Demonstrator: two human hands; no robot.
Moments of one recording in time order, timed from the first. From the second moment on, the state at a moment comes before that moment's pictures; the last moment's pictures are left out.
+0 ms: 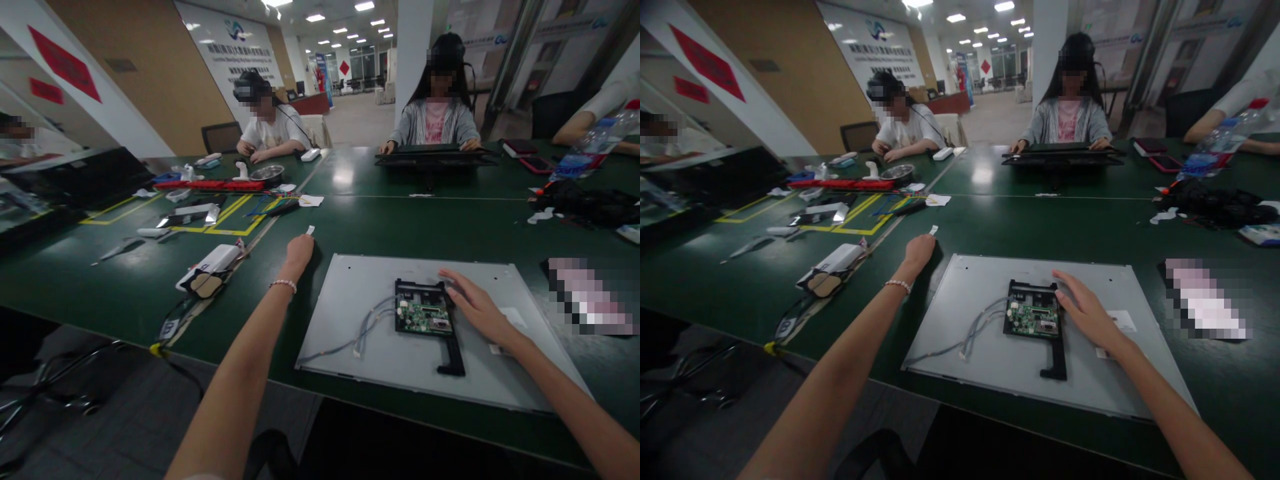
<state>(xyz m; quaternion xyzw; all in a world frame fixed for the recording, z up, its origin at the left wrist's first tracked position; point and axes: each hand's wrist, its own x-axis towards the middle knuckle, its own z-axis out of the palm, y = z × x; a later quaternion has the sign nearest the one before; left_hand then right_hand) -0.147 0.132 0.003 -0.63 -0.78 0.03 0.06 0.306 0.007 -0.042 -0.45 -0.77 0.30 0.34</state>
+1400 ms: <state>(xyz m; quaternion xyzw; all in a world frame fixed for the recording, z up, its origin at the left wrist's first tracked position) -0.031 -0.015 0.034 -0.69 -0.72 -0.11 0.01 0.307 -0.001 -0.038 -0.43 -0.81 0.22 0.33</state>
